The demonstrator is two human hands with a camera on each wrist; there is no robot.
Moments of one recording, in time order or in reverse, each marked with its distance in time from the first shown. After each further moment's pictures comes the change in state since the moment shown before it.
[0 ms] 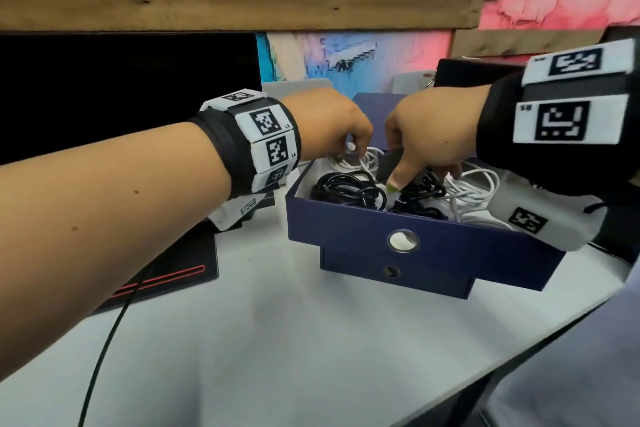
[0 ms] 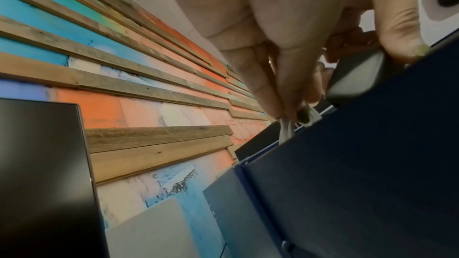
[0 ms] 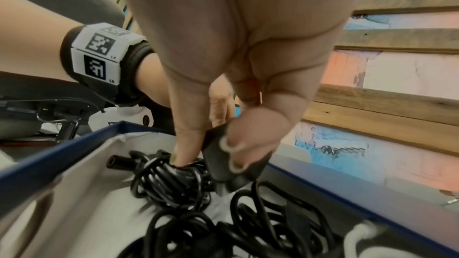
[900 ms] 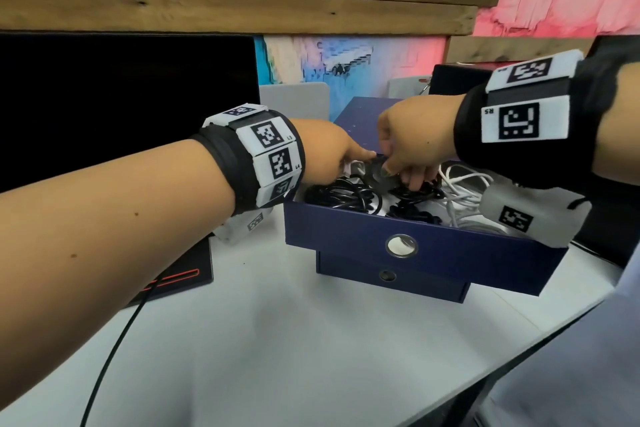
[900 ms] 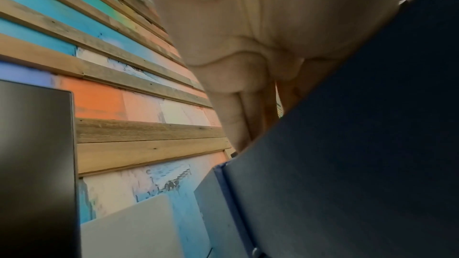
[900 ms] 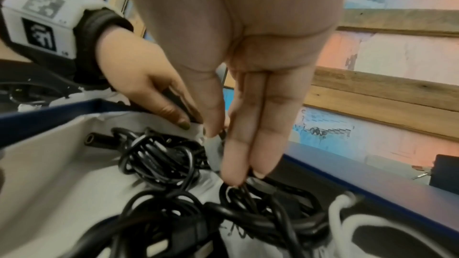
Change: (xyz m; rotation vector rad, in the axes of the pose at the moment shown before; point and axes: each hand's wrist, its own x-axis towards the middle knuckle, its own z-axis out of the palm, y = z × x) left_hand -0.004 0.013 0.013 -0.015 -0.285 -0.120; right_hand 0.020 -0.002 0.008 0.198 -0.106 0.065
